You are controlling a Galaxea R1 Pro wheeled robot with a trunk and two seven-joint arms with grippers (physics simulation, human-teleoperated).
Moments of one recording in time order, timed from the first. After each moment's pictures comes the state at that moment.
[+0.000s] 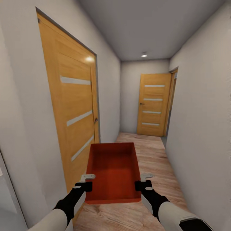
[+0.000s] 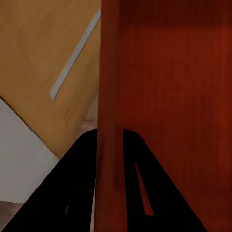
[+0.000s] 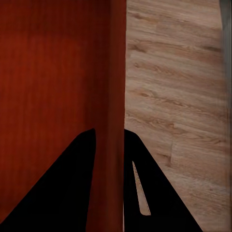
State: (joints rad) left arm -0.61 -0.09 -0.06 -0.43 0.08 0.18 0.18; right arm -0.73 0.13 0.11 -0.15 0.01 -0.04 -0.18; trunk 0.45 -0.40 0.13
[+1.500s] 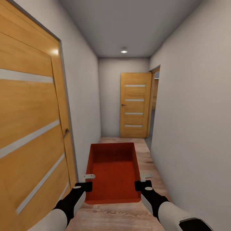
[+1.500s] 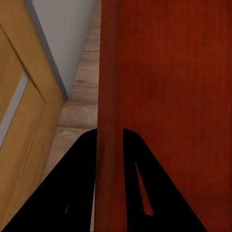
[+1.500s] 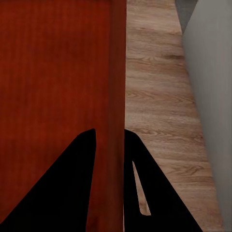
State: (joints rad) left arm -0.61 -0.09 -0.06 -0.42 0.08 0.18 0.18; right arm -0.73 0.13 0.11 -0.15 0.01 -0.04 -0.18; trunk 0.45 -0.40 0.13
